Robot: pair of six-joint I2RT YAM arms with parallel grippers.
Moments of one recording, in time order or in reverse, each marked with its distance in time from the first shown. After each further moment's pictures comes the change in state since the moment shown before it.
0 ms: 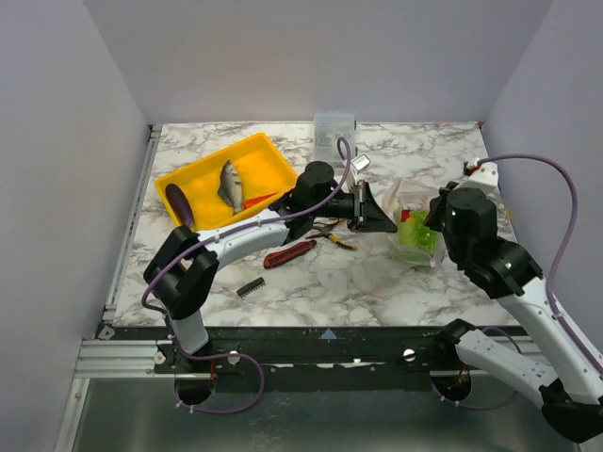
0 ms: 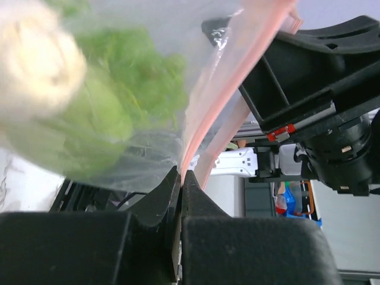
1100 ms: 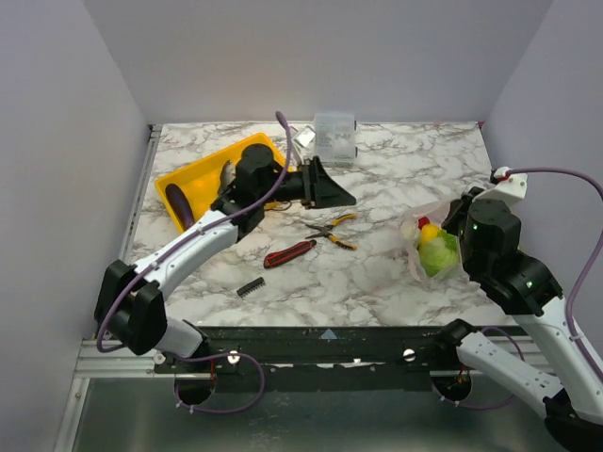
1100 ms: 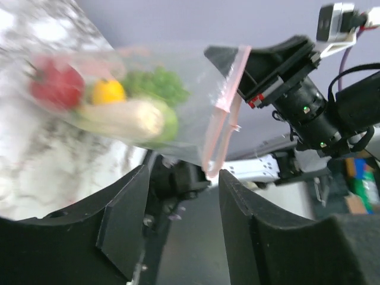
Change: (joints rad) left arm 0.169 -0.232 -0.095 -0.121 0.024 0.232; right arm 0.001 -0.069 0.006 -0.040 0.146 -0.010
